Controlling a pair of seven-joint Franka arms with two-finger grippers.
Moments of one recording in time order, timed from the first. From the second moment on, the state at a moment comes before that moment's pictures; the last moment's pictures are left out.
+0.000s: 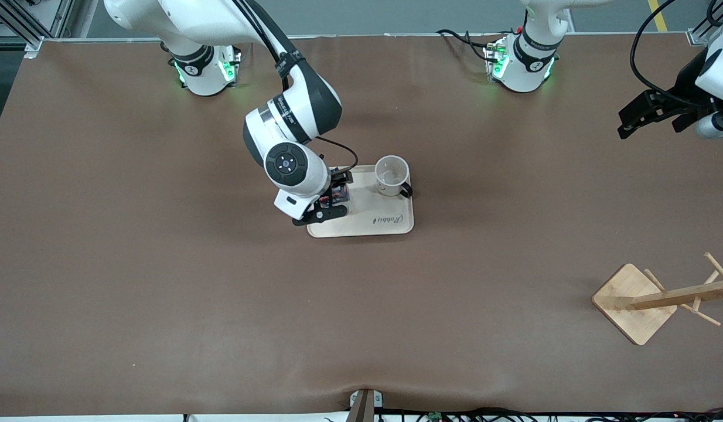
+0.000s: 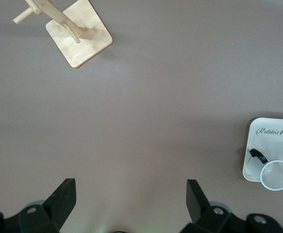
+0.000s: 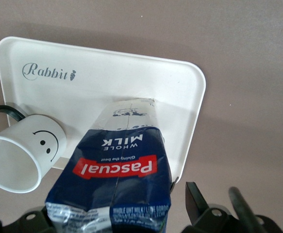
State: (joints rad) left arm 0.03 -0.10 -0.12 -1.61 0.01 1.52 -0.20; right arm 0.79 0.55 -0.18 -1.53 0.34 1.85 0.29
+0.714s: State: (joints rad) left arm 0.03 -0.10 -0.12 -1.61 0.01 1.51 -0.20; right arm 0.79 0.55 -0.18 -1.43 0.34 1.84 0.38
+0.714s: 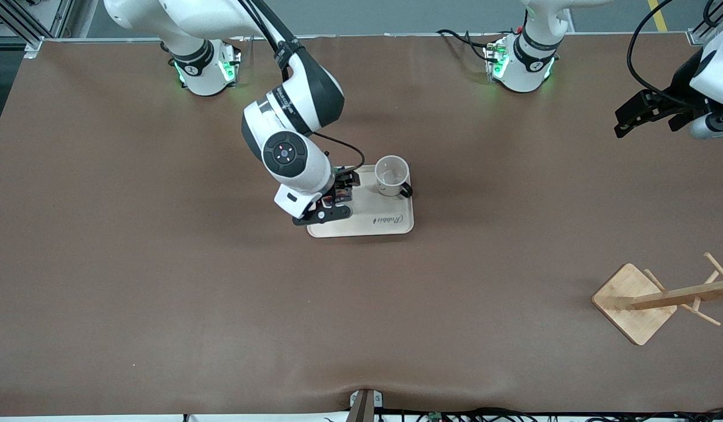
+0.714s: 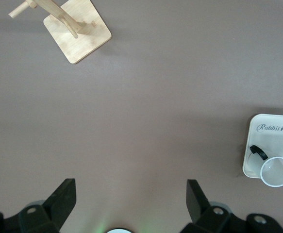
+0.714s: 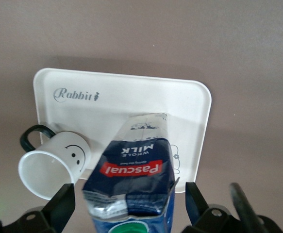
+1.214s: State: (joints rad) left arm 0.03 -0.10 -0.12 -1.62 0.01 1.51 -0.22; right arm 0.72 0.54 -0.22 -1.22 0.30 1.59 0.38
